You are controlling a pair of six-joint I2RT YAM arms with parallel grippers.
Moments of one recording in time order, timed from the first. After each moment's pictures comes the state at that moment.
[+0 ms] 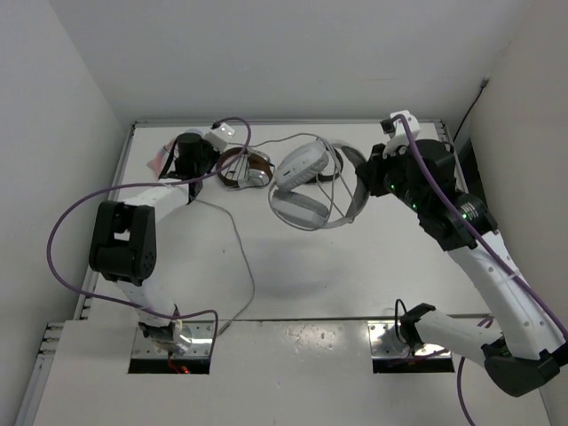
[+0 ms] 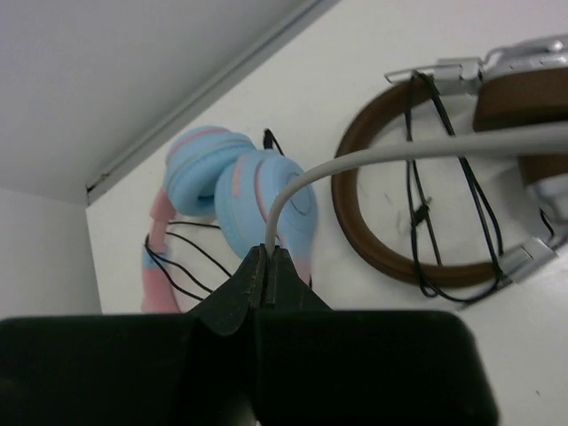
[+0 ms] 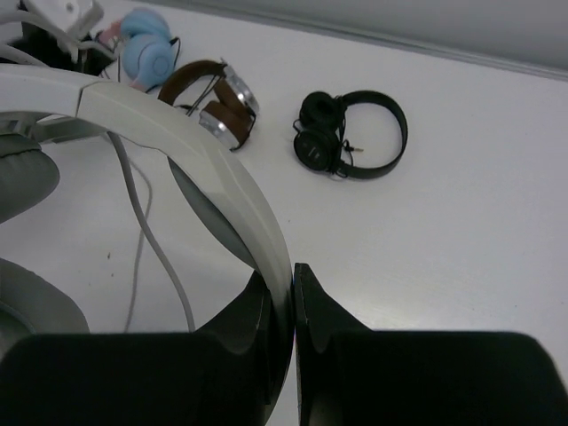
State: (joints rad) left arm -0.14 1.74 1.10 0.29 -0.04 0.54; right arm 0.49 1.03 1.26 -0.60 0.06 0.14
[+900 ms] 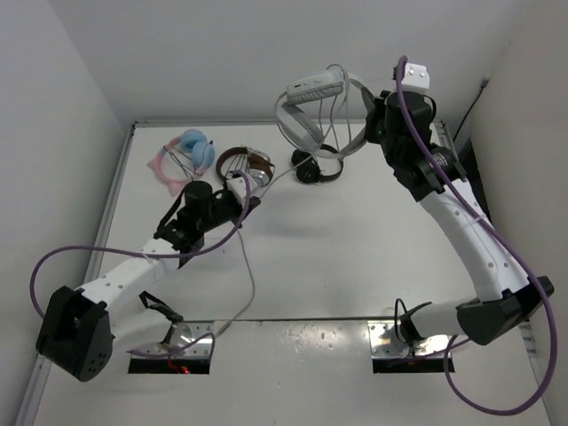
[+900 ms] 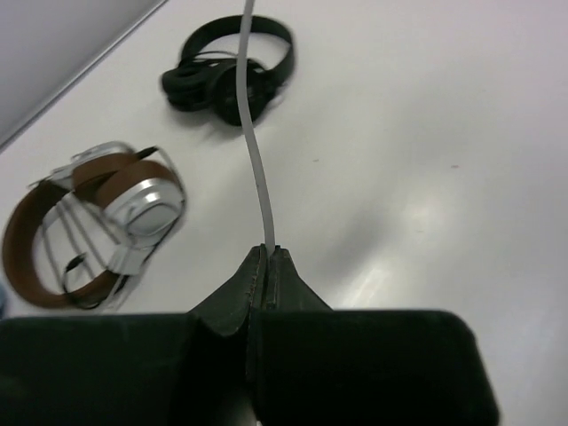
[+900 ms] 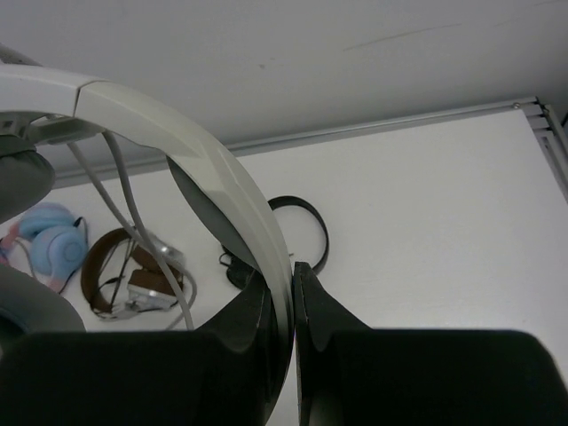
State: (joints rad) left arm -0.43 1.13 0.66 0.22 0.36 0.26; right arm 0.43 1.34 1.55 -0.46 0.44 0.30
